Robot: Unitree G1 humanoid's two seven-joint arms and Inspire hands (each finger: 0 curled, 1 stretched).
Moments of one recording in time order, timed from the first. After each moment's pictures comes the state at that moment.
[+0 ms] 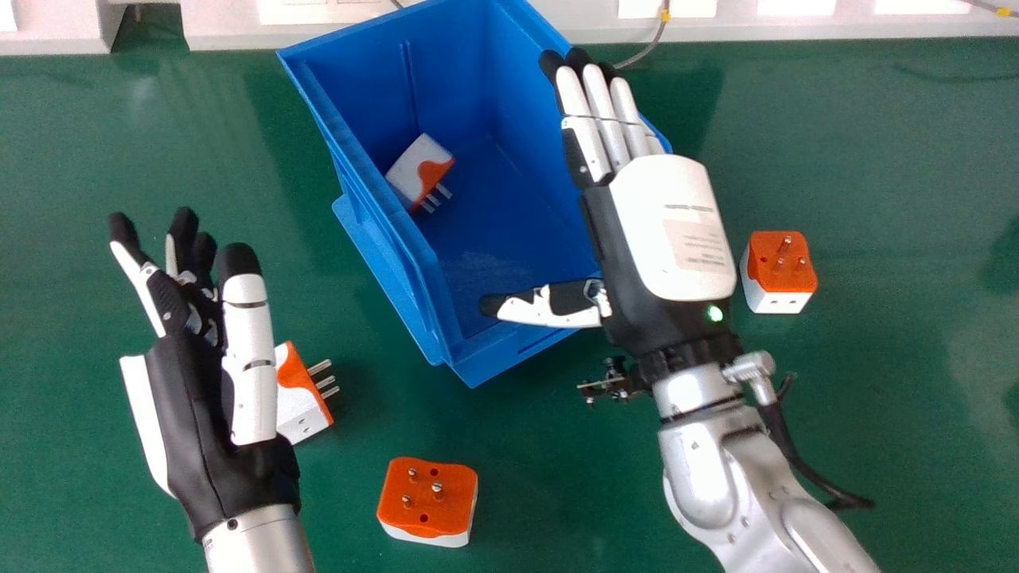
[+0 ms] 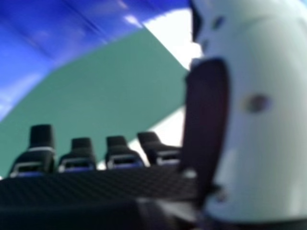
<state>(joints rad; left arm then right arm) 0.27 -0.05 -0.08 -0.08 -0.05 -0.51 0.37 -0.25 -0.16 0.41 0.27 -0.79 -0.27 -0.66</state>
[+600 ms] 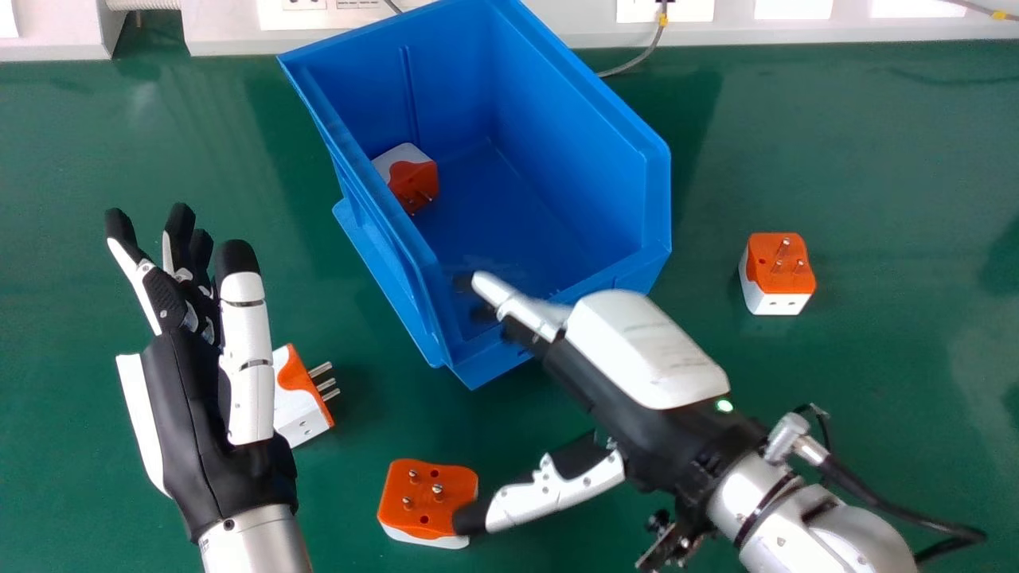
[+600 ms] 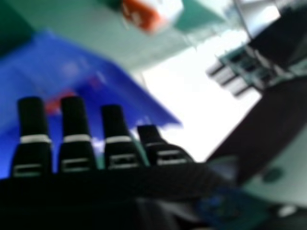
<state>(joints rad) 0.28 -0.05 -0.08 -0.10 -0.04 -0.49 0.37 0.00 -0.36 0.46 -0.27 -0.70 -0.03 0.25</state>
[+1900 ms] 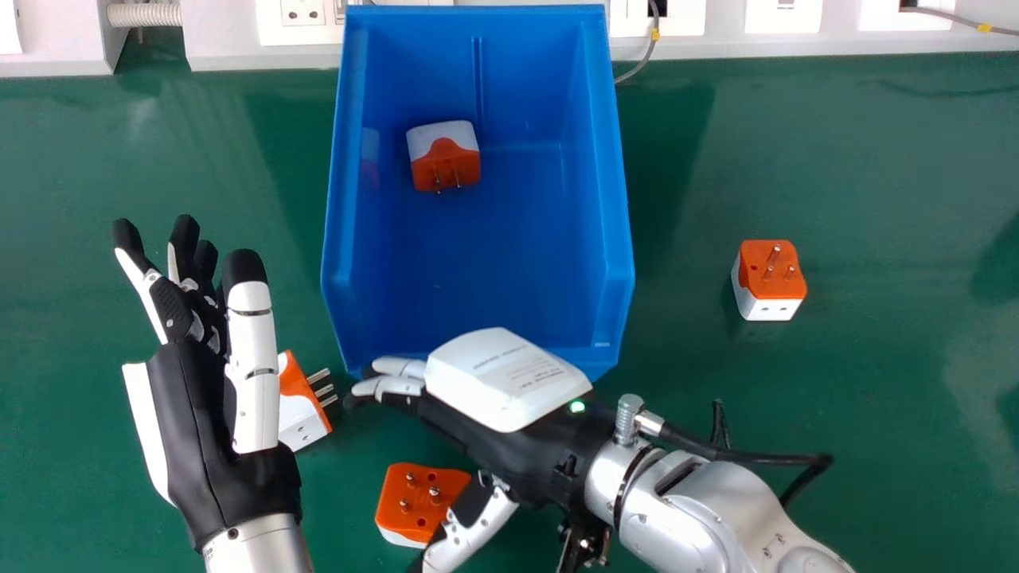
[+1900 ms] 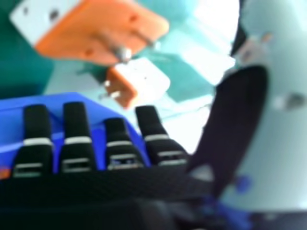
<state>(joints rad) 0.30 -0.05 -0.09 -0.10 -0.04 -0.49 0.37 -0.22 -0.28 0.70 -0.08 -0.87 0.03 0.37</state>
